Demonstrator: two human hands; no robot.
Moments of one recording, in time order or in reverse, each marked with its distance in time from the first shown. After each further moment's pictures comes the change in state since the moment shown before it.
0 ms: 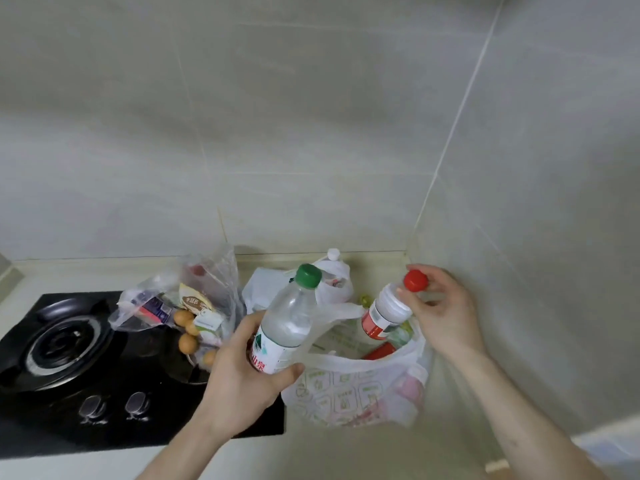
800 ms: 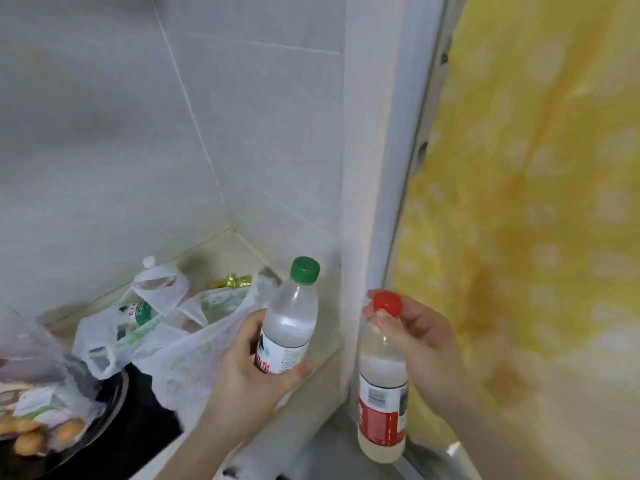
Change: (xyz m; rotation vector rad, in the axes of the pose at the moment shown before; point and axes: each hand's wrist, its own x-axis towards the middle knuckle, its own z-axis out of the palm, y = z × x) left_hand -0.140 0.090 0.154 0.001 -0.597 0.183; right_hand -0.300 -0.039 -0.185 0.499 0.430 0.353
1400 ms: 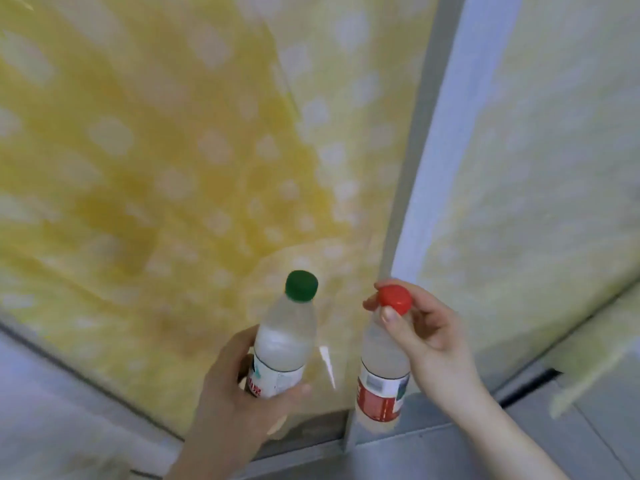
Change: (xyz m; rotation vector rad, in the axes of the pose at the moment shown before) left_hand -0.046 0.101 0.258 -0.040 -0.915 0.299; right_hand -0.217 -0.031 -0.216 -0.124 0.987 -0.306
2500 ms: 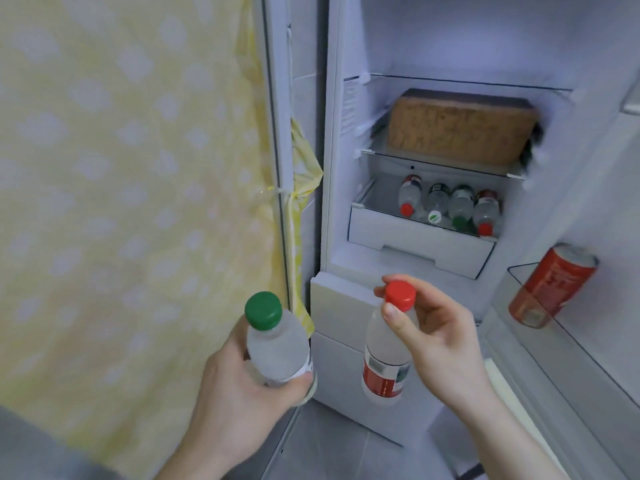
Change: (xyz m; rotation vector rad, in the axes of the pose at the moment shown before) left_hand -0.026 0.134 0.327 0.054 -0.788 0.493; right_hand -0.178 -0.092 -0.287 -0.329 0.908 -0.131
